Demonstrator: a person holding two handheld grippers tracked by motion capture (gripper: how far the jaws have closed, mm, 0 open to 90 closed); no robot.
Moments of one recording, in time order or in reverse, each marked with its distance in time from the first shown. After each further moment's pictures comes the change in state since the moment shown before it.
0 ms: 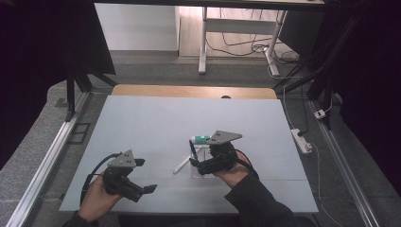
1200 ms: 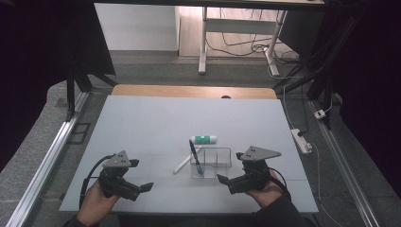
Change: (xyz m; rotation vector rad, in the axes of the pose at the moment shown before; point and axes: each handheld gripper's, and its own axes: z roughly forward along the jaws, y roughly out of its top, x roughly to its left) left arm 0.003 -0.011 -0.003 -0.024 0.060 -0.077; right arm -0.002 -0.049 -0.081 -0.001 -0.043 0.099
